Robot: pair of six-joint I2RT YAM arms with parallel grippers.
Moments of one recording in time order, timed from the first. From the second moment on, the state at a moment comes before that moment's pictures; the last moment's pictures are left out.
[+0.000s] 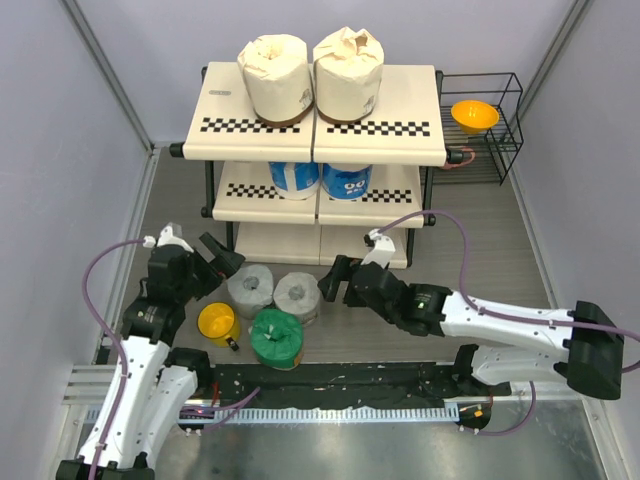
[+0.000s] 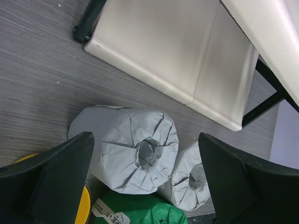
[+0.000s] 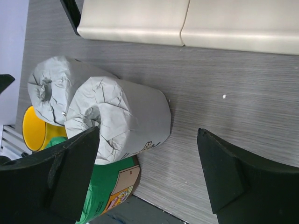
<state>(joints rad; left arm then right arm) -0.14 0.58 0.63 -0.62 0.09 -0.78 1.12 1.10 0.70 -0.19 0.47 0.96</state>
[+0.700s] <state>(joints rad) -0.16 0.58 0.60 -0.67 0.12 -0.77 1.16 1.29 0.76 -0.06 0.44 0.99</state>
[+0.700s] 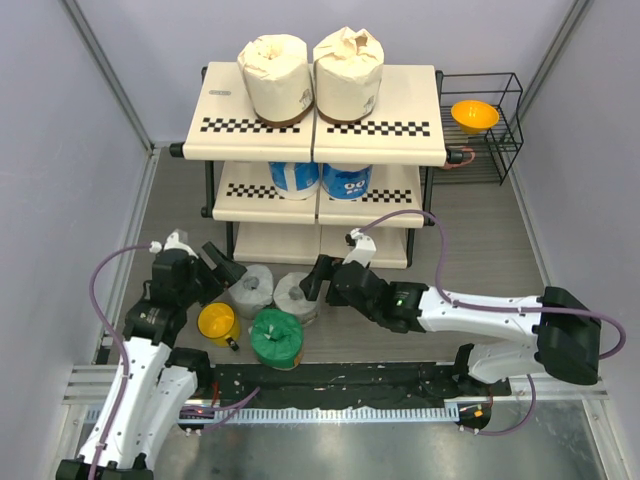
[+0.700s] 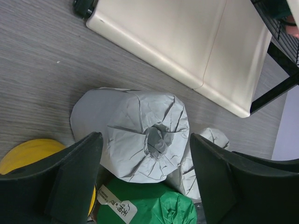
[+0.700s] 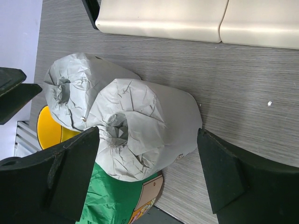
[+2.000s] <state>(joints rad) -0.26 0.72 0.58 -0.65 -0.02 -0.79 1.16 1.48 0.87 -0.07 0.44 1.02</state>
